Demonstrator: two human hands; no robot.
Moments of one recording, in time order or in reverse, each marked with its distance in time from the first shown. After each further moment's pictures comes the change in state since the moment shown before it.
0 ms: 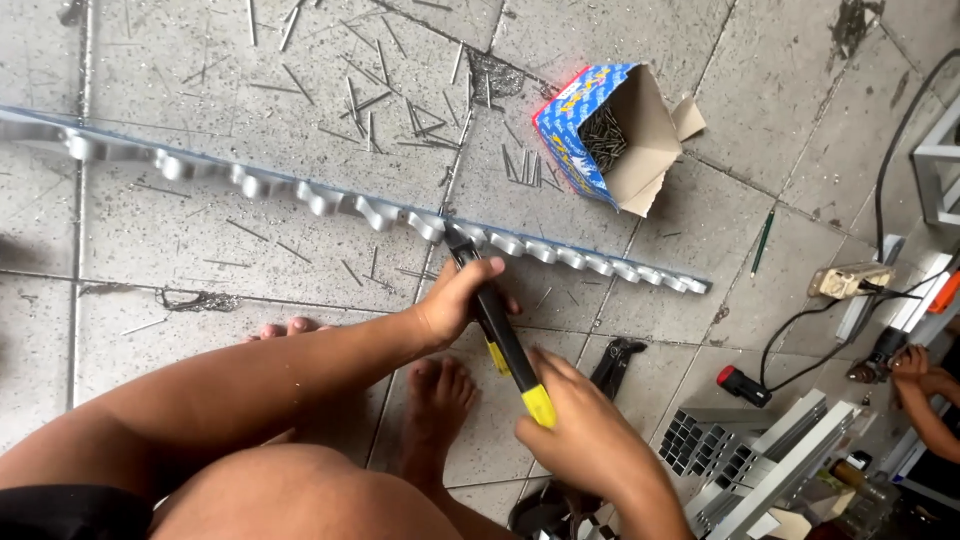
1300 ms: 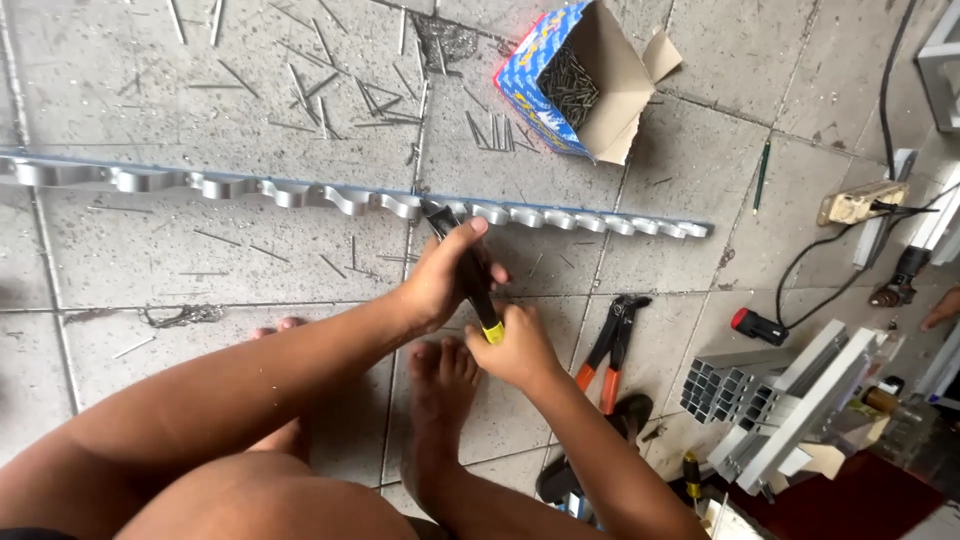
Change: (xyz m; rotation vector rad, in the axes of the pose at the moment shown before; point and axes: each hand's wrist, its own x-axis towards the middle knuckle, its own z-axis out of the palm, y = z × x) left_hand 0.001 0.009 0.021 -0.026 0.162 -0.043; right_hand 0.113 0.034 0.092 0.386 0.542 -0.123
